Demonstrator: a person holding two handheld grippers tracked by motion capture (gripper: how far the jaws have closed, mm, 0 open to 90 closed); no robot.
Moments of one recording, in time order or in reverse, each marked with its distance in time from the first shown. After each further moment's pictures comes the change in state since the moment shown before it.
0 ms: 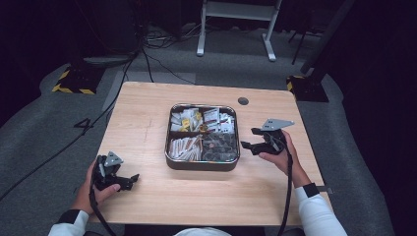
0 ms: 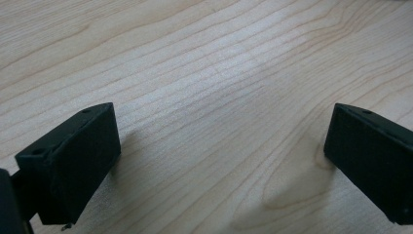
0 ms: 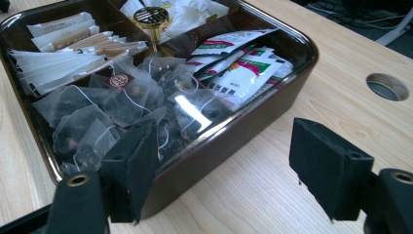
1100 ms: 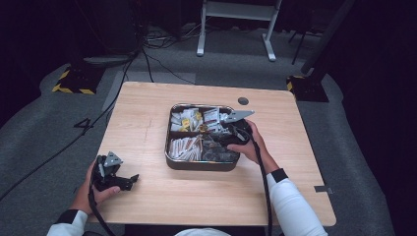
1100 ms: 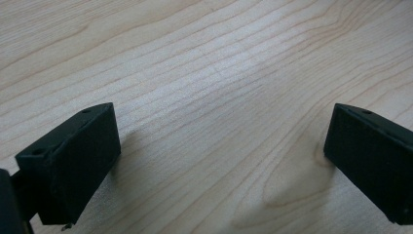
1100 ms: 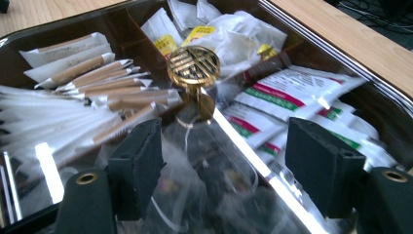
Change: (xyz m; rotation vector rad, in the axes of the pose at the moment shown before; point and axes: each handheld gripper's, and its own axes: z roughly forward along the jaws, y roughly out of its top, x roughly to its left) left arm 0.001 0.000 -0.001 0.001 -0.005 0.010; right arm 0.033 0.052 0.085 0.052 0.068 -0.062
